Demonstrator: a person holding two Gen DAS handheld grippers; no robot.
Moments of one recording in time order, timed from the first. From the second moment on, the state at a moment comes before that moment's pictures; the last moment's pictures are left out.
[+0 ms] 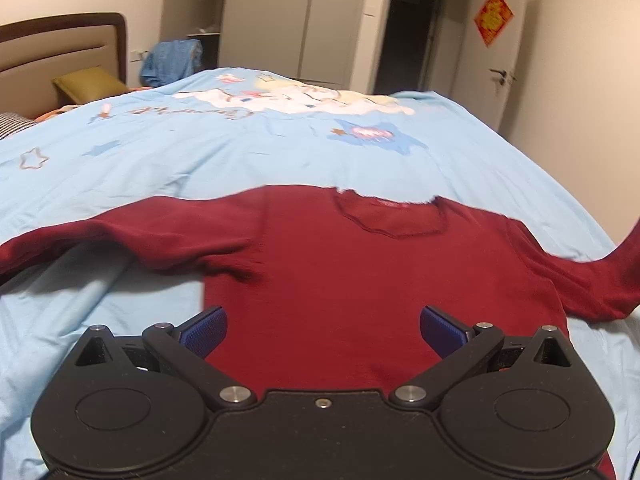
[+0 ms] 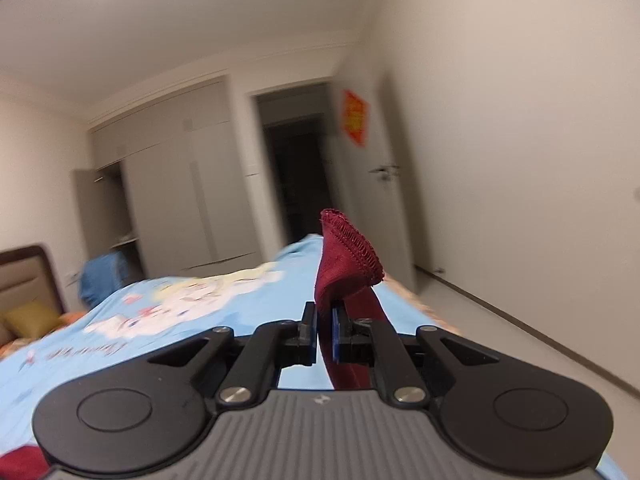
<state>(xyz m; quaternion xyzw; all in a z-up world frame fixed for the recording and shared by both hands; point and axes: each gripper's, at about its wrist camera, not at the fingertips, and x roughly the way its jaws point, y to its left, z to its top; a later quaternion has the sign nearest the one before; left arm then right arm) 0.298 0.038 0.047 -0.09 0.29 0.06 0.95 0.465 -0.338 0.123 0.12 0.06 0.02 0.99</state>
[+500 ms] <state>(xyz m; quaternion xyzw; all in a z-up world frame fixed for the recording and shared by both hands) 0.256 0.108 0.051 -0.14 0.27 0.13 0.94 0.449 -0.090 0.084 -0.08 0.11 0.21 0.97</state>
